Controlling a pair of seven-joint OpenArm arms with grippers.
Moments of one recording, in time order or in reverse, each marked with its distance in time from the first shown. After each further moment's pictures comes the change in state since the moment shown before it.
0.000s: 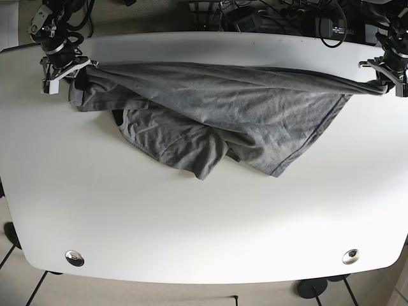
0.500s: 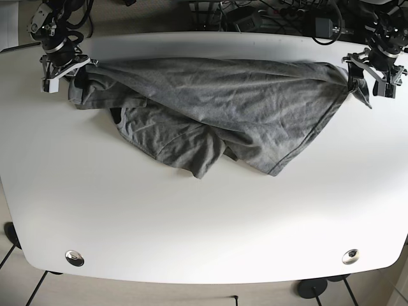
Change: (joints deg) left arm 1.2 2.4 6.0 5.4 -0.2 -1.5 0.2; right arm -0.1 0.0 0.0 0.0 0.0 0.0 0.0
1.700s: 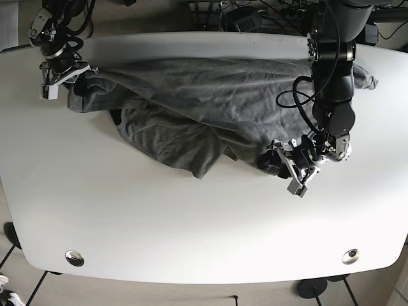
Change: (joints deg) left arm -49.1 0.9 41.8 -51.4 3.7 -0.2 -2.1; right arm 2.8 0.0 0.0 0.0 -0.1 0.0 0.0
